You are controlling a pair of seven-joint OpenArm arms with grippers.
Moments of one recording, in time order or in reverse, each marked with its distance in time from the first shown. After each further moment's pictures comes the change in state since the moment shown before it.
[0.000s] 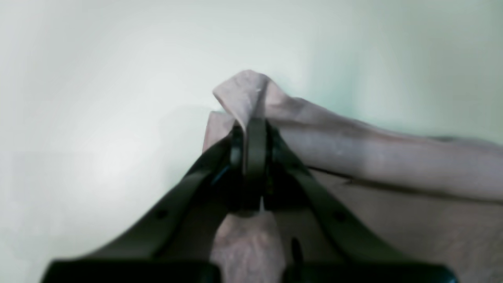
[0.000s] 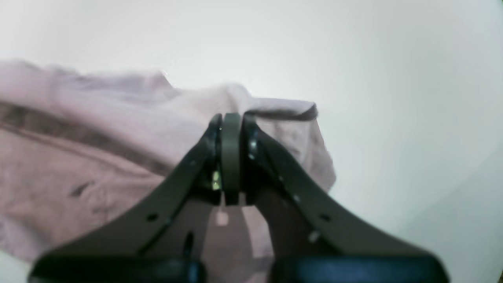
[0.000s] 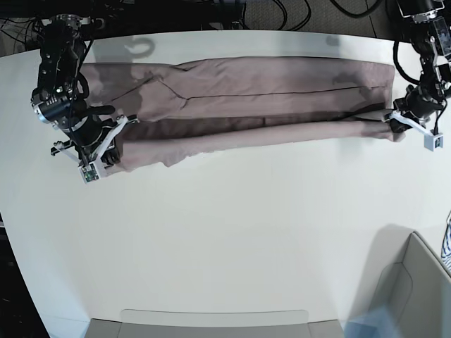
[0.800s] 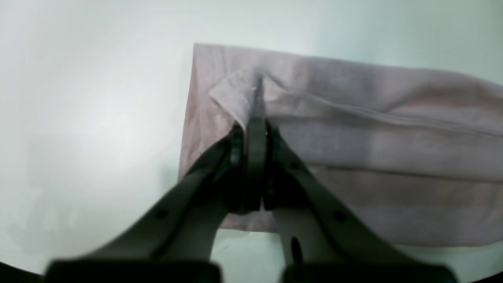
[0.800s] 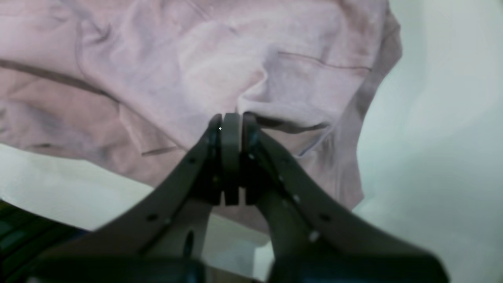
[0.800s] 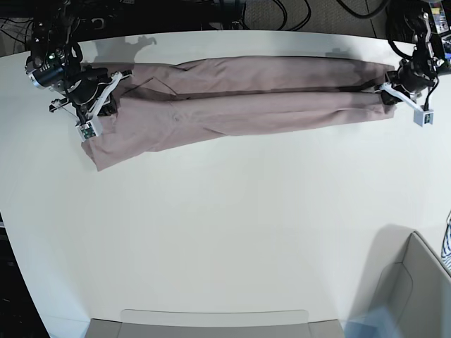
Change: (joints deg) left arm 10.4 1.0 0.0 5.0 0.1 -0.2 1.2; right arm -13.7 2.4 4.0 4.3 6.2 0.0 -6.1
